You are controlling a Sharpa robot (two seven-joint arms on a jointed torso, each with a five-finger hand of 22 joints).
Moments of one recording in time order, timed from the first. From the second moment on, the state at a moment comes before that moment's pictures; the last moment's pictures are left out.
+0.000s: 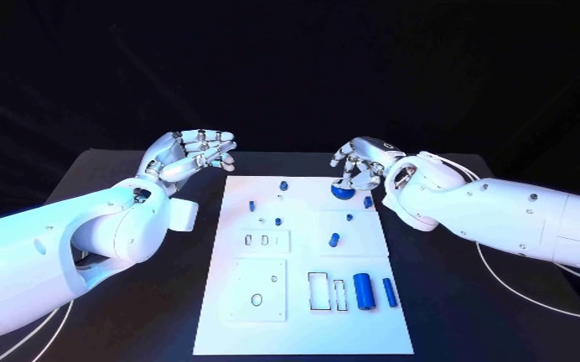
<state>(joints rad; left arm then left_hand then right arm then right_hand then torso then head) 1.24 -0.94 -0.01 1.64 -0.09 -0.41 0.44 1.45 -0.22 0.47 0.17 0.12 0.87 0.22 0.27 0.23 1.10 0.16 0.08 0.08 1.00 0.10 0.56 0.49 0.17 0.90 0.18 0.74 0.42 1.31 -0.79 -0.14 1.40 -1.34 -0.47 -0.13 1.29 -0.27 0.33 0.07 0.30 0.91 0.14 0.17 0.38 1.35 0.04 0.33 0.36 1.47 -0.02 1.42 1.21 0.03 1.47 0.09 1.52 1.31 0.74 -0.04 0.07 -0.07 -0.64</state>
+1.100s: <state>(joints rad) 1.24 -0.93 -0.01 1.63 -0.09 -0.40 0.44 1.45 -0.22 0.47 0.17 0.12 0.87 0.22 0.27 0.23 1.10 0.16 0.08 0.08 1.00 0.09 0.56 0.49 0.17 0.90 0.18 0.74 0.42 1.29 -0.74 -0.15 1.24 -1.23 -0.31 -0.16 1.46 -0.21 0.06 0.29 0.31 0.79 0.17 0.30 0.43 1.44 0.08 1.40 1.31 1.47 0.00 1.54 1.31 0.01 1.47 0.11 1.57 1.31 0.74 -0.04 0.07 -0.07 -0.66</state>
